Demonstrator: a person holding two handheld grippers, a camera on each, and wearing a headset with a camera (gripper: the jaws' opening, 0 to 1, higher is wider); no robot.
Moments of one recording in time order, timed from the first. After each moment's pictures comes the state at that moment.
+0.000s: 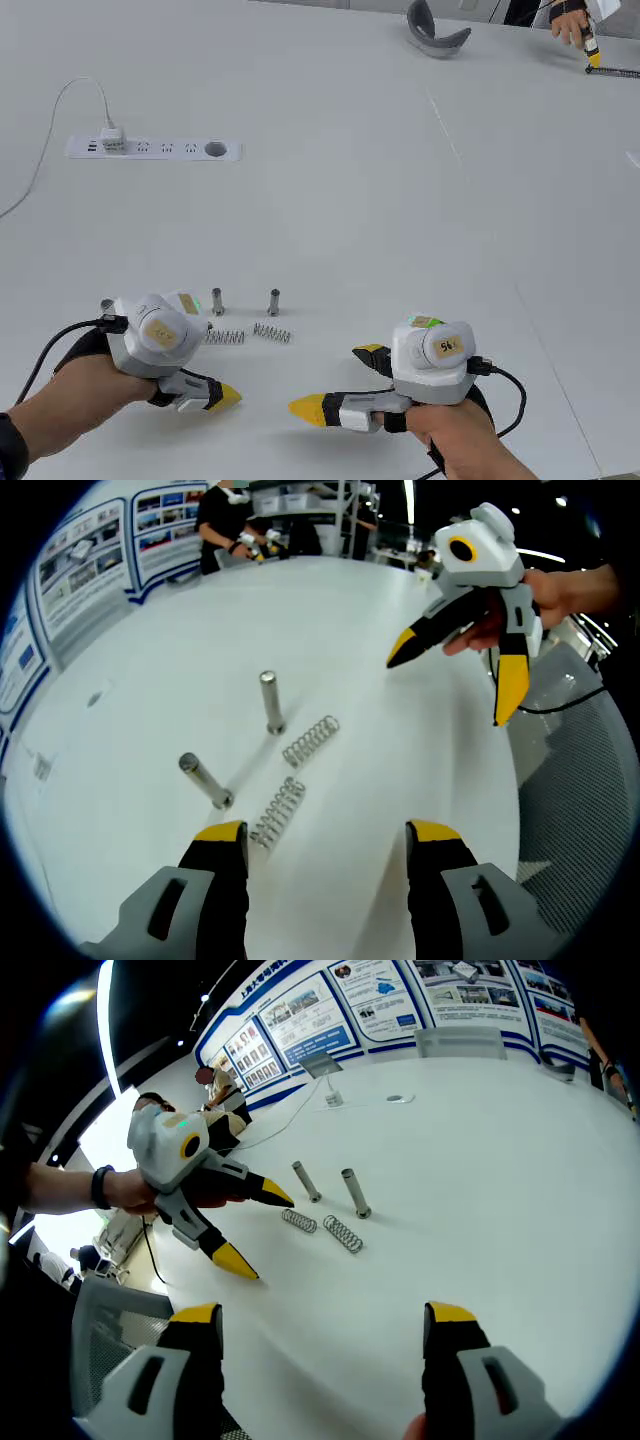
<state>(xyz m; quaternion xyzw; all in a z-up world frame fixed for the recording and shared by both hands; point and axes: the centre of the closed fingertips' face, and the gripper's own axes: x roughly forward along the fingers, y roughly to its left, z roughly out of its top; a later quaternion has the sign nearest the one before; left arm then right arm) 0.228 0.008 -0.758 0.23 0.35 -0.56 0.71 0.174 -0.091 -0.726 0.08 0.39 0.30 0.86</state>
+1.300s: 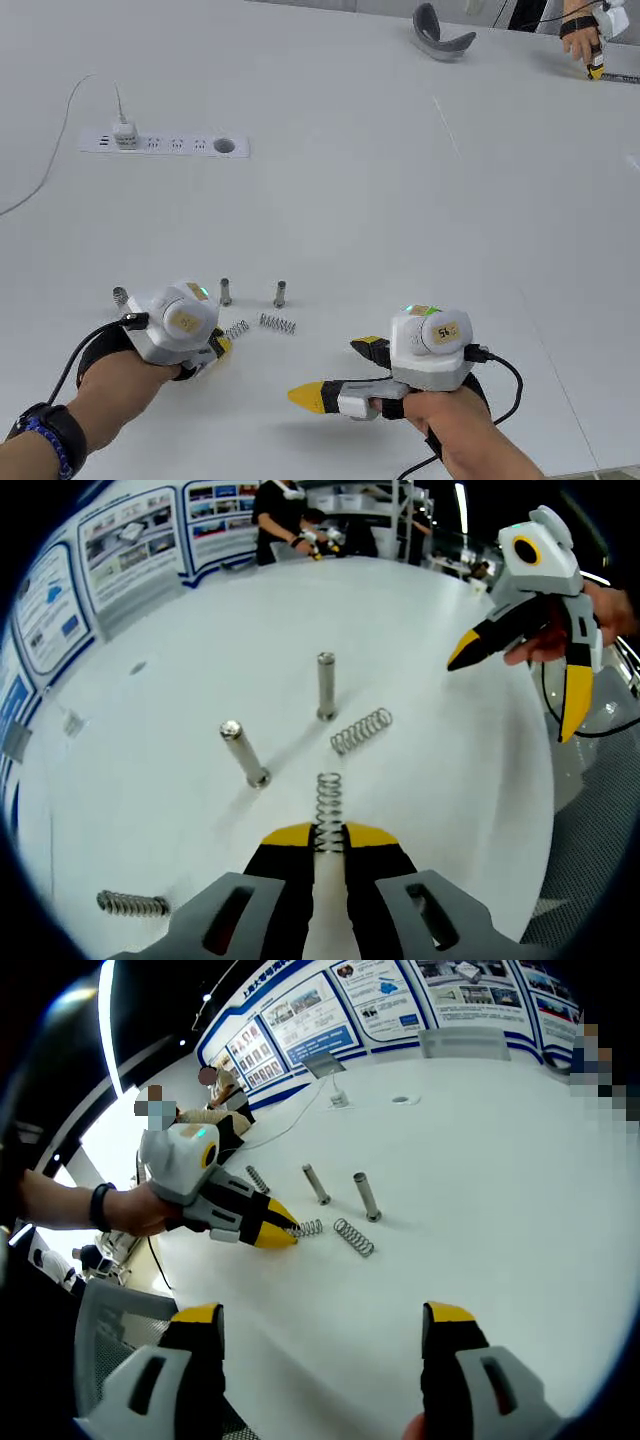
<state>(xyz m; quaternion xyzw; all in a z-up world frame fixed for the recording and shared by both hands) 0.248 0.025 -0.768 0.21 0.36 -0.47 0.78 0.173 -0.083 -0.719 0.08 0.39 0.31 0.86</state>
